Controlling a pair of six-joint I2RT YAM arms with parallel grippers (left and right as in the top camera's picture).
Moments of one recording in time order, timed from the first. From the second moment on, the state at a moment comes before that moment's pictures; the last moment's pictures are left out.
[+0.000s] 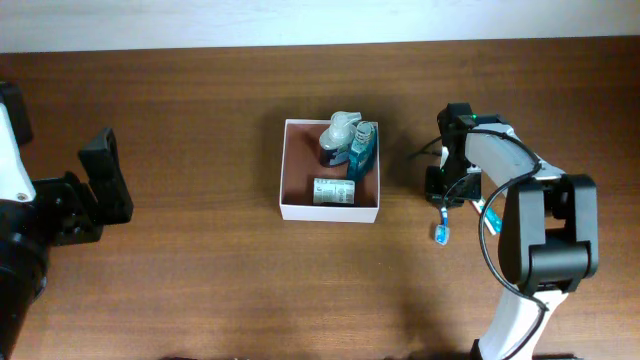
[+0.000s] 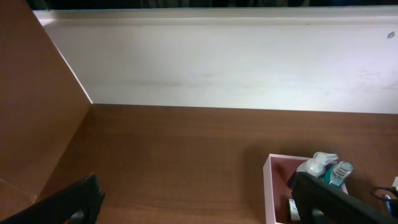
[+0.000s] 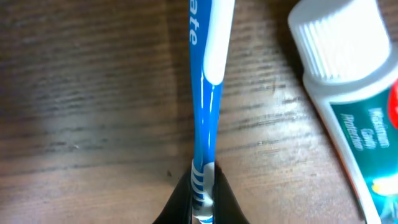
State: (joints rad) left arm -0.14 1.41 2.70 -1.69 -0.22 -0.07; right arm 0.04 2.04 1.38 -1.03 0.00 0.24
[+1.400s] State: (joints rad) left arm -0.14 1.41 2.70 -1.69 -0.22 -0.07; right arm 0.62 1.82 1.49 -0.87 0.12 -0.62
